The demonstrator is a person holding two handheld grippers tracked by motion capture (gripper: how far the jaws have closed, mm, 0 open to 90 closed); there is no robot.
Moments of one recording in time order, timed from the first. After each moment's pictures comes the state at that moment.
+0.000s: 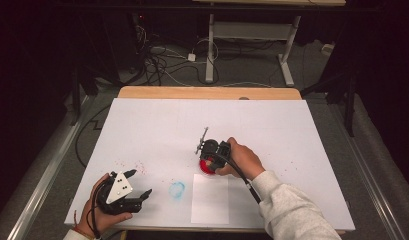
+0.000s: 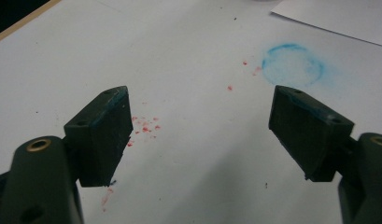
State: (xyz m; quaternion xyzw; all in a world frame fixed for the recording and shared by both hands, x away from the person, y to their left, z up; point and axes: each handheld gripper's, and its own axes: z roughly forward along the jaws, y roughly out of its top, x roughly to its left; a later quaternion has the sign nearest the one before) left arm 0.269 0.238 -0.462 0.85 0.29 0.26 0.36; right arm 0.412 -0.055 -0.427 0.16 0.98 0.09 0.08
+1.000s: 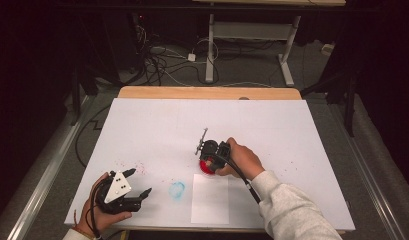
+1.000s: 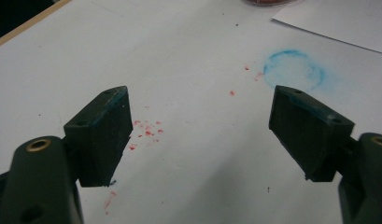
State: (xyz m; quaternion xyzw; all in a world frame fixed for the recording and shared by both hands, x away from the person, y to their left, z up) left arm 0.271 0.241 -0.461 0.84 0.29 0.26 0.37; right arm 0.410 -0.054 -0.428 0.15 0.98 0.08 0.09
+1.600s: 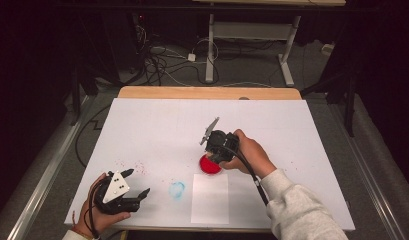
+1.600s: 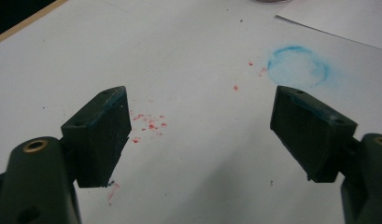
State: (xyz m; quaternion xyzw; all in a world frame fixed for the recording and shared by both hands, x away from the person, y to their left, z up) left arm 0.268 0.244 -0.461 0.84 0.30 0.26 0.37; right arm 0.400 -0.072 -0.376 0.16 0.97 0.17 0.12
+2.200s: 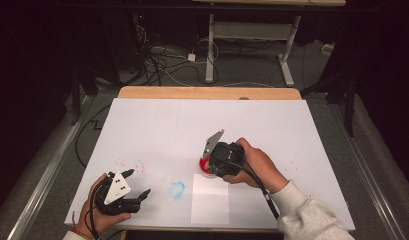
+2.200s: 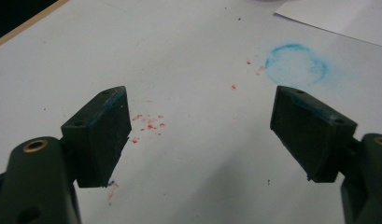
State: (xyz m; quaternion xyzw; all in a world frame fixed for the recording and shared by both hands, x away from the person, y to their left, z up) left arm 0.268 0.241 -0.460 0.85 0.29 0.27 0.36; right arm 0.351 -0.076 -0.361 0.09 0.97 0.19 0.12
